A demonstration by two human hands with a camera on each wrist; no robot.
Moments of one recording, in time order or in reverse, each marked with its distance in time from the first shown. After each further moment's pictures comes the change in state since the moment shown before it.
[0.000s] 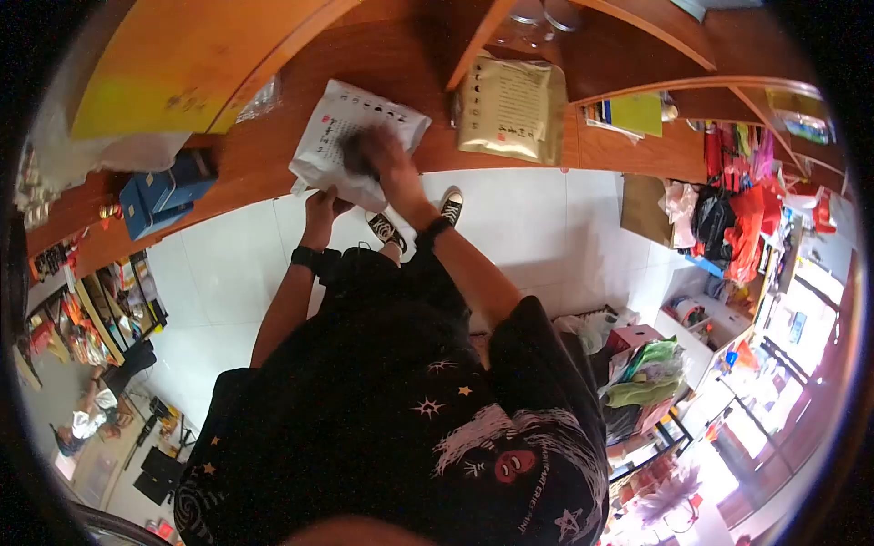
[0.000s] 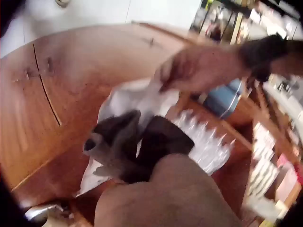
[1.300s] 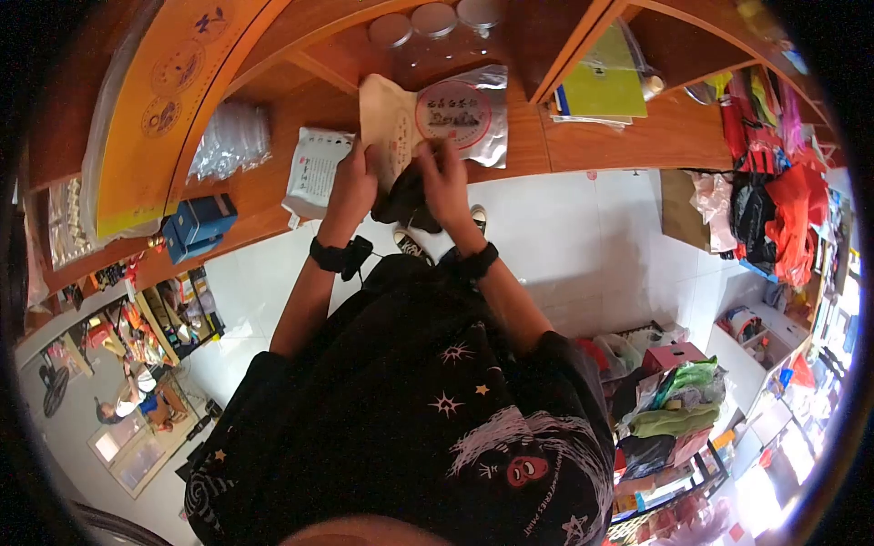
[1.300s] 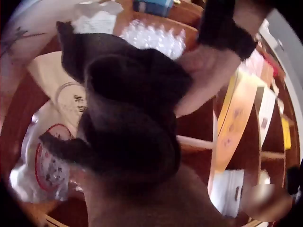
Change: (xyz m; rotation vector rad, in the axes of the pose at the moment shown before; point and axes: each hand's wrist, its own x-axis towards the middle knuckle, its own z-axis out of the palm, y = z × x) left_hand -0.053 0.115 0.274 1.131 -0.040 0.781; right_hand -0.015 0.037 -0.195 0.952 0.448 0.703
